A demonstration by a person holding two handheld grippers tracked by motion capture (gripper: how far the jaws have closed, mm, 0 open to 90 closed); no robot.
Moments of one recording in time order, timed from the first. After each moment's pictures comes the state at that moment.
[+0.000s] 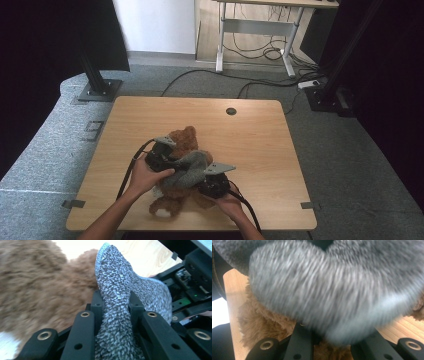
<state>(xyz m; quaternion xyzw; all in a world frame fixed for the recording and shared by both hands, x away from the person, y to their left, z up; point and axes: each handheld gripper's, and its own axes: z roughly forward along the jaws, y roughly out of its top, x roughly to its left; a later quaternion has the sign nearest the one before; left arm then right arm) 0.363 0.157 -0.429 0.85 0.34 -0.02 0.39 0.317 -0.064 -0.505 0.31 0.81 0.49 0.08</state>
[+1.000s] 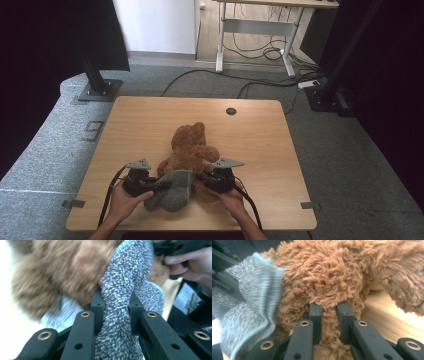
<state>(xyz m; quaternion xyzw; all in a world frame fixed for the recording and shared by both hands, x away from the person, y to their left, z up) 0.311 0.218 -0.480 0.83 0.37 -0.02 0.42 0.331 -0.081 -0.509 0.37 0.77 0.51 0.07</state>
